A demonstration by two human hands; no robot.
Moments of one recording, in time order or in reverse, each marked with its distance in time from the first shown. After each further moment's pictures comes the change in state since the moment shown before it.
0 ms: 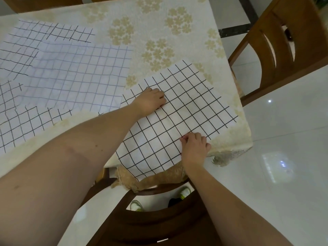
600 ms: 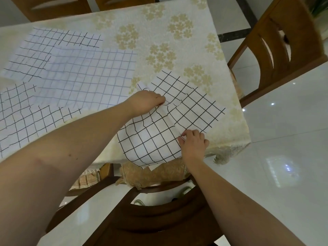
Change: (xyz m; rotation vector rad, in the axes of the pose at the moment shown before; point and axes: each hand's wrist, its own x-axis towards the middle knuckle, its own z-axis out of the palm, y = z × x) left_hand -0.040 0.005 -0.047 -0.048 -0.035 -0.013; right_hand -0.009 -0.005 -0.014 0.002 -0.088 -0.067
